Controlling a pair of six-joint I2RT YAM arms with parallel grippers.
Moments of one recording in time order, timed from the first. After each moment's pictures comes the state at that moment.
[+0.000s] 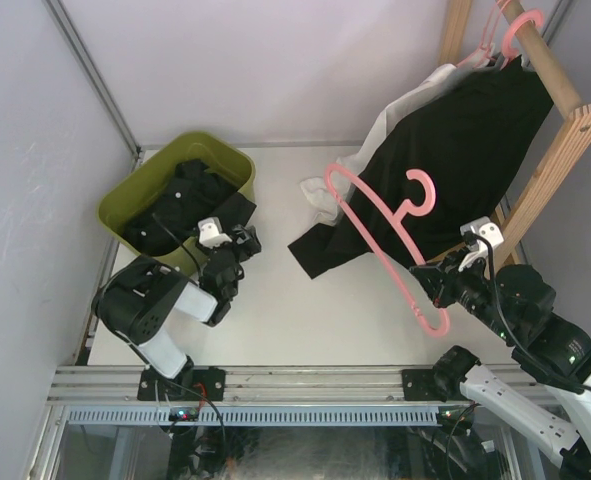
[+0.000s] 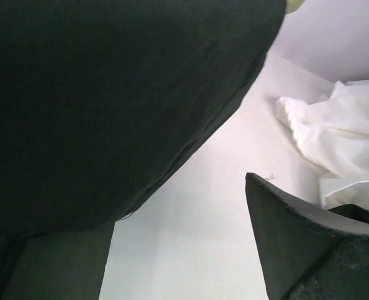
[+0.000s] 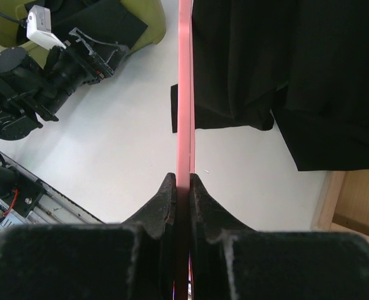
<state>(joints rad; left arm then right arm) -0.52 1.66 0.31 1.22 -0.57 -0.51 0.67 0.46 1.01 -0.86 0.10 0.29</state>
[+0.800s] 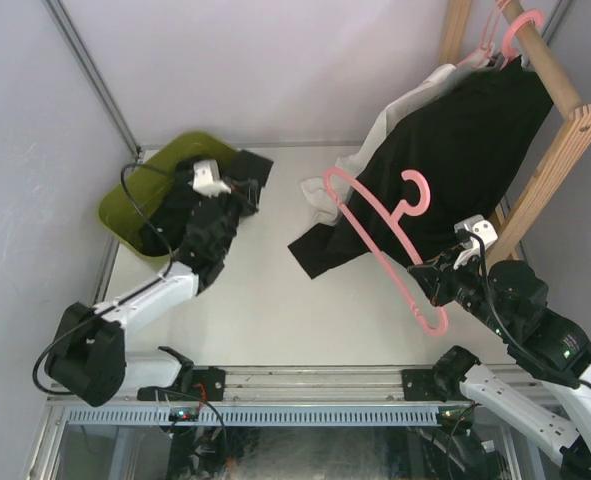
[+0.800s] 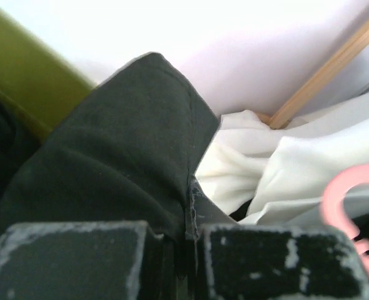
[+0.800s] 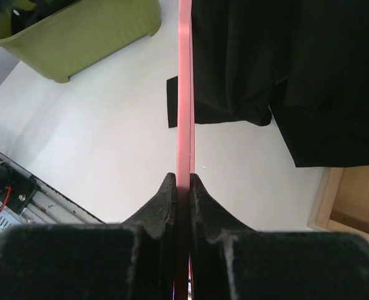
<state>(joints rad) -0.50 1.30 0.58 0.76 -0.28 -0.54 0.67 0.49 1.01 -0.86 0.10 0.28</state>
